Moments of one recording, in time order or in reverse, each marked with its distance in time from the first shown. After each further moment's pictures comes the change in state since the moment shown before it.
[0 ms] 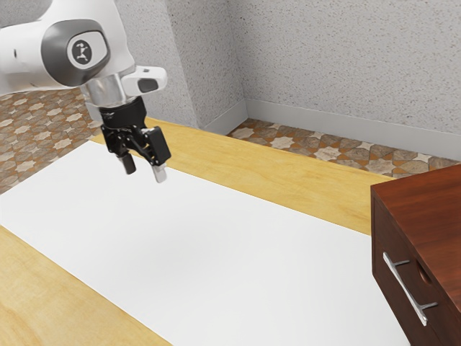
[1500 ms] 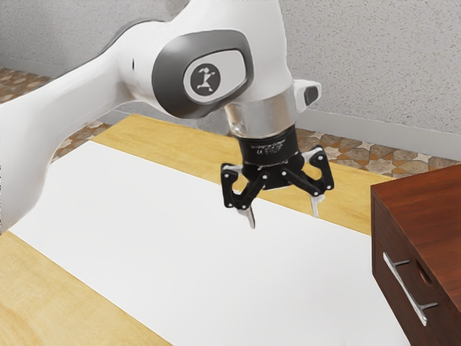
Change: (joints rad) arm -0.196 0.055 -0.392 0.069 0.043 0.064 -1.275
